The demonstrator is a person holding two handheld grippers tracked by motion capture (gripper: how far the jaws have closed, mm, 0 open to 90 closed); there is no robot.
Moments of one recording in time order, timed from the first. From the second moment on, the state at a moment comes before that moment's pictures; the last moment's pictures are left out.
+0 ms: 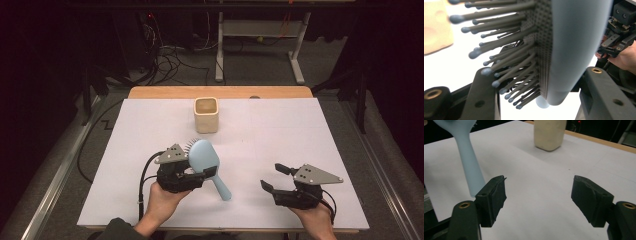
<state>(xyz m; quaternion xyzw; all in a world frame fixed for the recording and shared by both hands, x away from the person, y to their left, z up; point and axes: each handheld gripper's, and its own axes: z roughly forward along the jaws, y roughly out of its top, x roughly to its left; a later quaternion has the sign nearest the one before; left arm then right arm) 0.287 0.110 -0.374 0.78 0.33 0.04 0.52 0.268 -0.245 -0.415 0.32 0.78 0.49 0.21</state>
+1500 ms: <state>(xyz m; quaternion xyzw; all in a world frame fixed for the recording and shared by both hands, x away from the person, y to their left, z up) 0.303 0.129 -0.353 0.77 0.36 0.08 0.52 0.263 -0.317 -0.456 0.42 0.72 0.50 0.23</state>
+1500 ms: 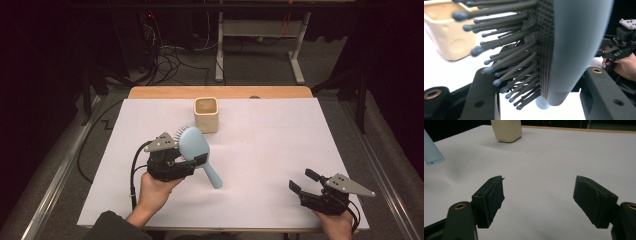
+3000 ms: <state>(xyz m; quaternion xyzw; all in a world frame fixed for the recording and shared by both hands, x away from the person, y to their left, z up) 0.337 0.137 -0.333 0.77 0.38 0.10 0.51 0.263 -0.318 -0.458 0.43 0.71 0.51 0.24</state>
